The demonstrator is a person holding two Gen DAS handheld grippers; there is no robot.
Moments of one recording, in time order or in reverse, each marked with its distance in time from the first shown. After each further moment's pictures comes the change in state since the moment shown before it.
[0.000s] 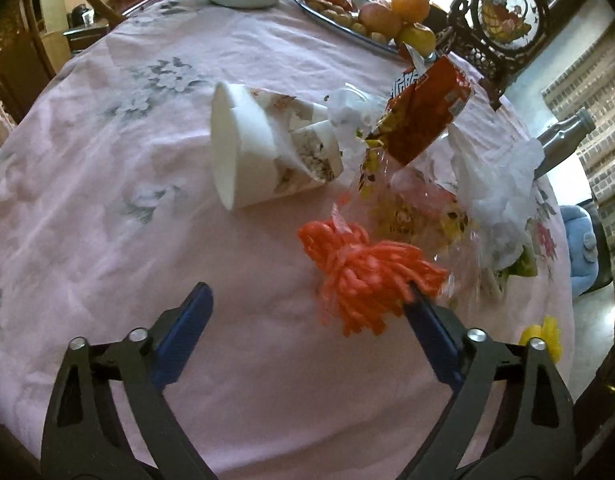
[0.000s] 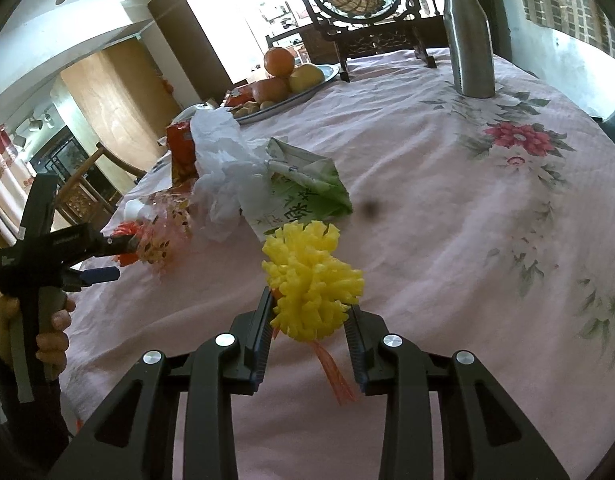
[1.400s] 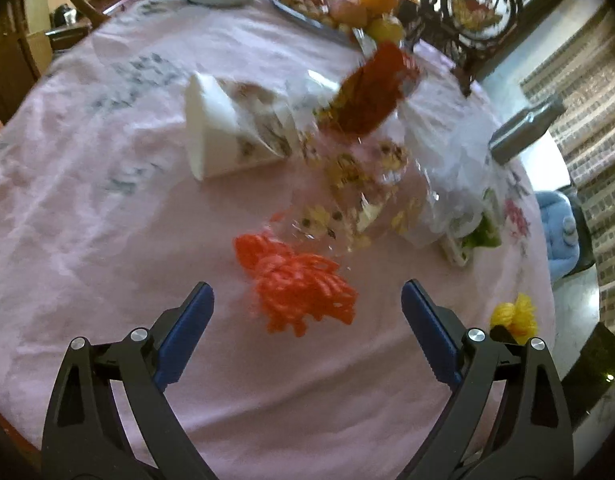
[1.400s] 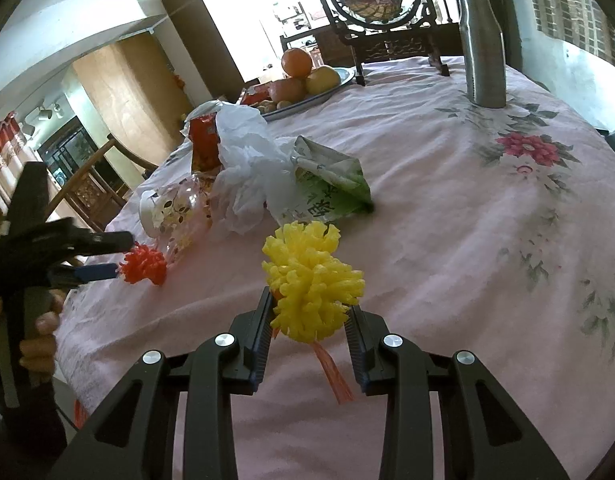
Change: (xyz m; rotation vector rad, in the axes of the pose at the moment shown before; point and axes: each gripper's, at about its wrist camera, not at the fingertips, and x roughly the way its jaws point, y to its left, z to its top) left arm -0.014 -0.022 -0.014 0.047 0.039 -0.066; right arm -0.009 0.012 -0.007 -0.034 -0.007 0.010
